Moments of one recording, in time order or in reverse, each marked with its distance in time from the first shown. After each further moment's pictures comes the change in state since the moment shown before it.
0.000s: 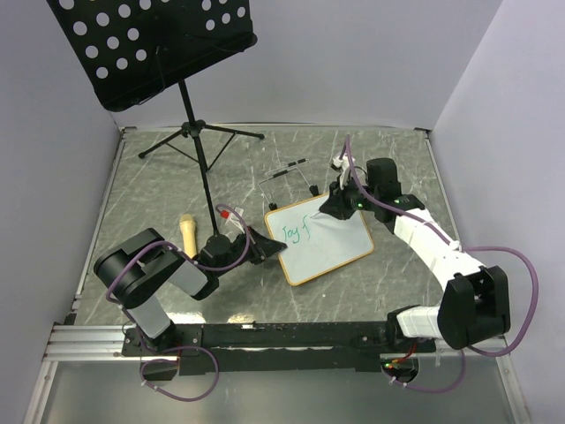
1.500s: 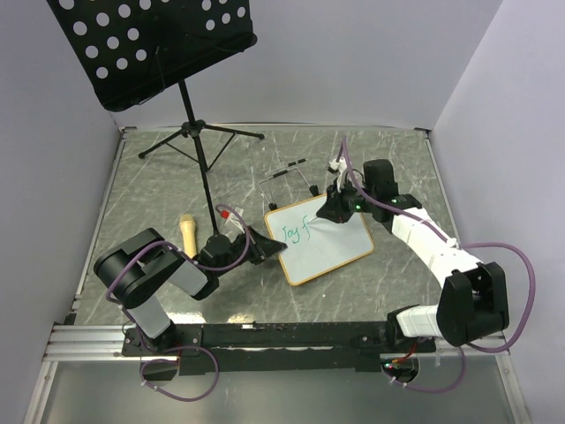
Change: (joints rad) left arm 0.000 0.000 0.000 0.000 -0.001 -0.007; right arm 0.010 0.014 -0.002 -0.015 -0.048 0.001
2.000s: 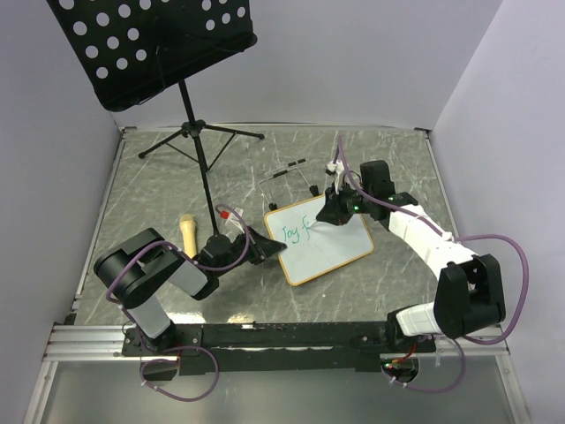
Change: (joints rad) left arm 0.000 0.000 0.000 -0.008 -0.002 -0.005; right arm 0.000 0.048 0.005 -0.037 -0.003 -0.014
